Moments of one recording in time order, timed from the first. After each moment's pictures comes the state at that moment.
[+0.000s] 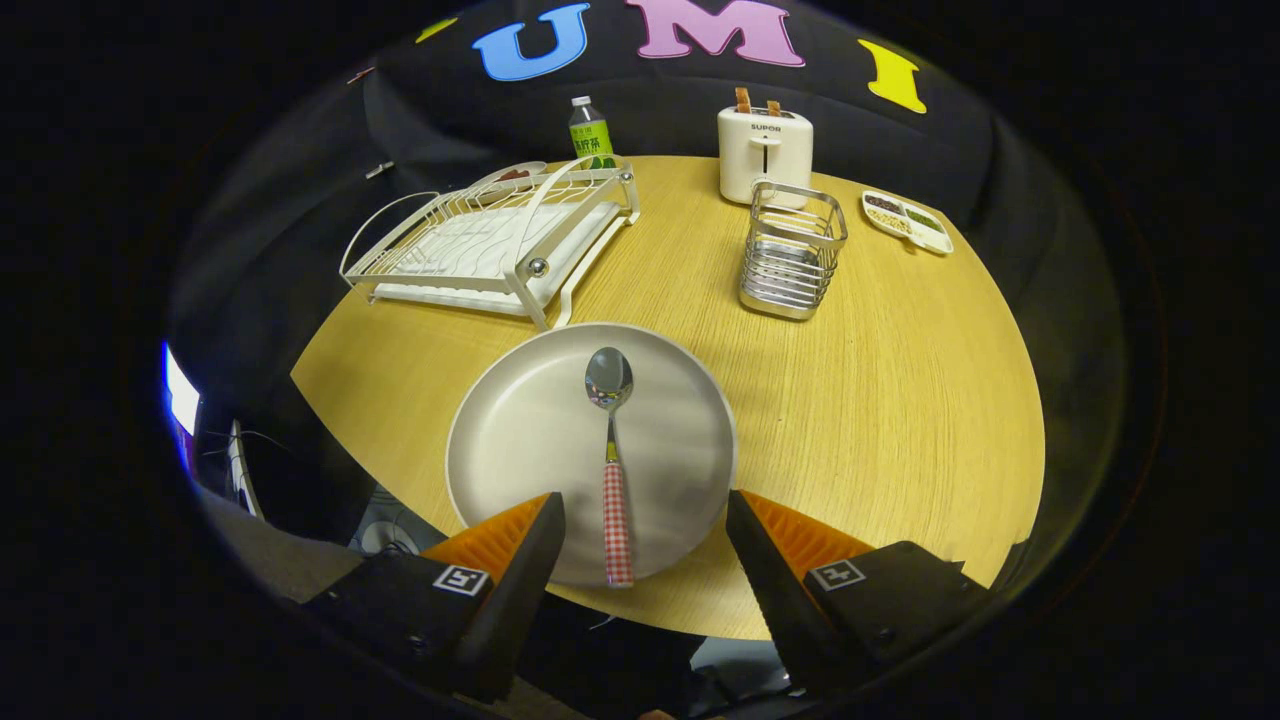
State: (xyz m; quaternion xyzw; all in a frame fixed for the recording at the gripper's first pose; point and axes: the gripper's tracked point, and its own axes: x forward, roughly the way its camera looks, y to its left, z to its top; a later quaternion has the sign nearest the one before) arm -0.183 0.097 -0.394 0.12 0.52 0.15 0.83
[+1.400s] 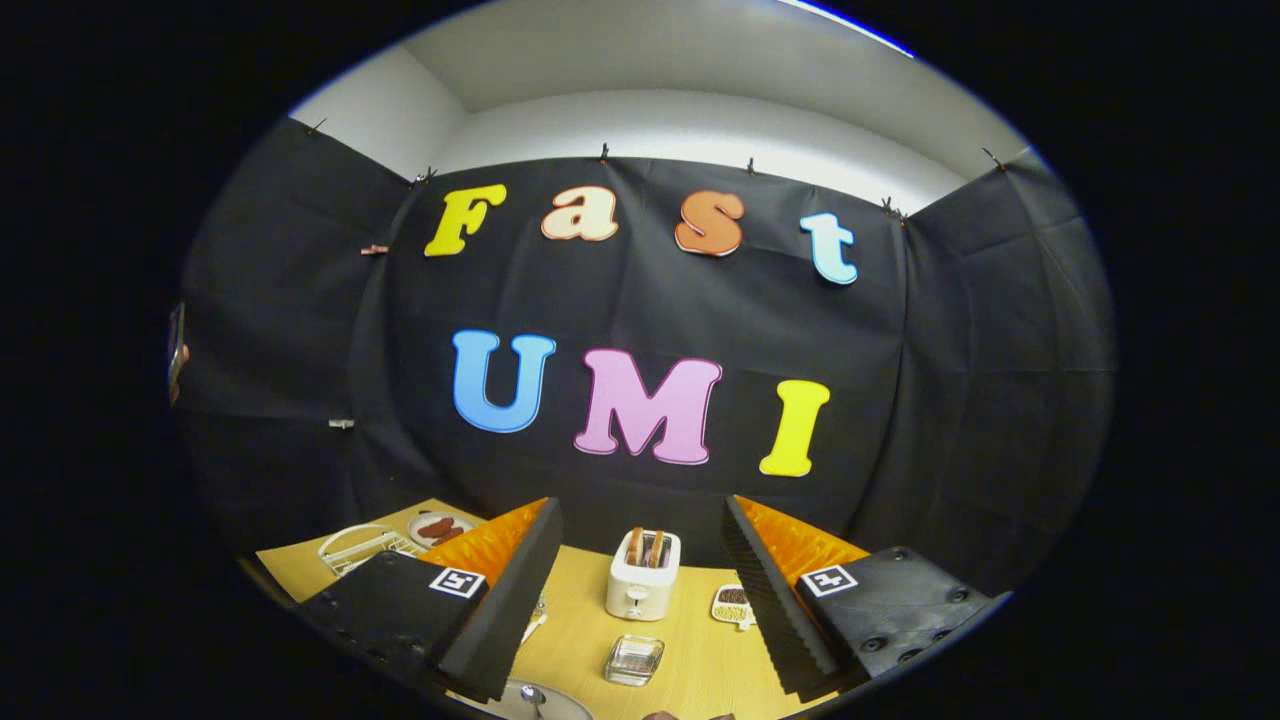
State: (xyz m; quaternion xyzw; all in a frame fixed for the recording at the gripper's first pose) arm -0.009 -0.058 0.016 0.06 0.03 -0.01 1.00
